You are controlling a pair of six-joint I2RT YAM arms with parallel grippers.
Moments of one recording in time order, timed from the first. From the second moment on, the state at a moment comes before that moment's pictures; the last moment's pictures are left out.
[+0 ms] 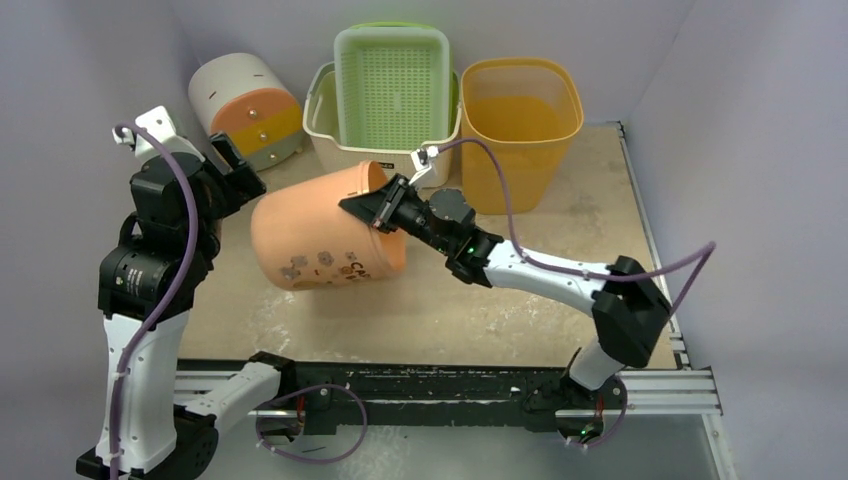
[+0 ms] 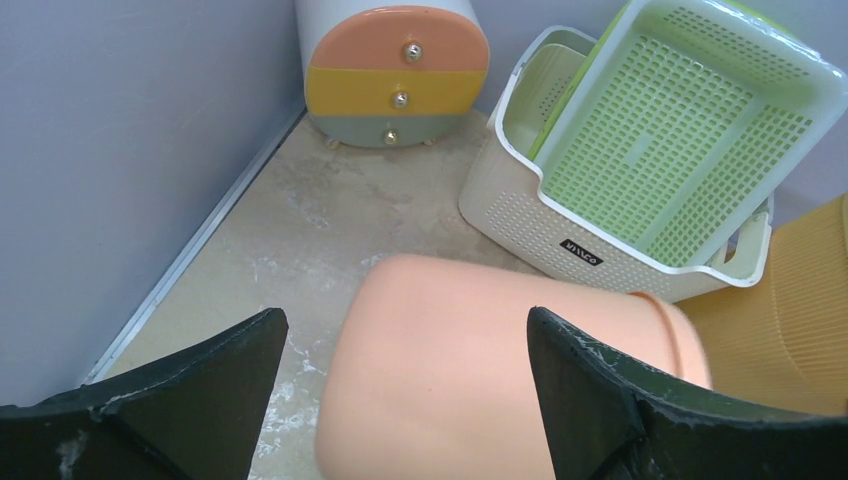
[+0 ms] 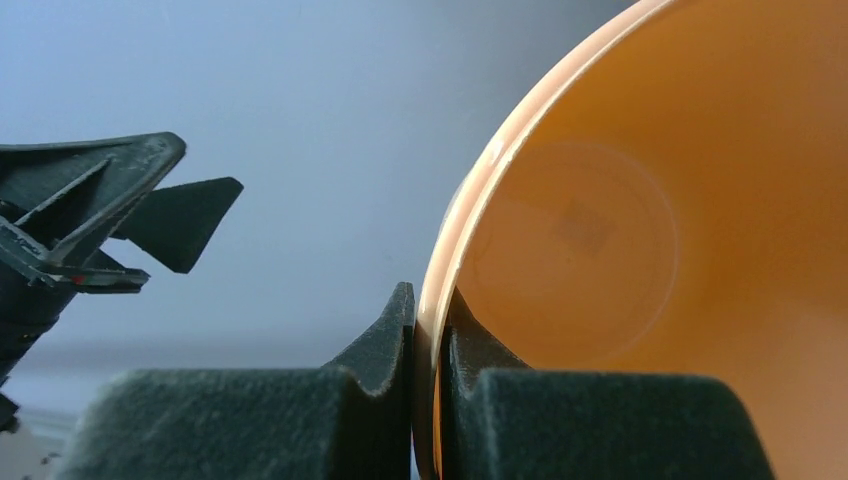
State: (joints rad) left arm -0.26 0.98 1.69 -1.04 -0.55 -0.45; right arm 0.95 1.57 1.17 0.51 0.02 1.06
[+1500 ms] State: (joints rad) left arm -0.26 1.07 1.51 -0.96 -0.47 -0.45; right arm 0.55 1.95 0.28 1.48 -0.15 1.70
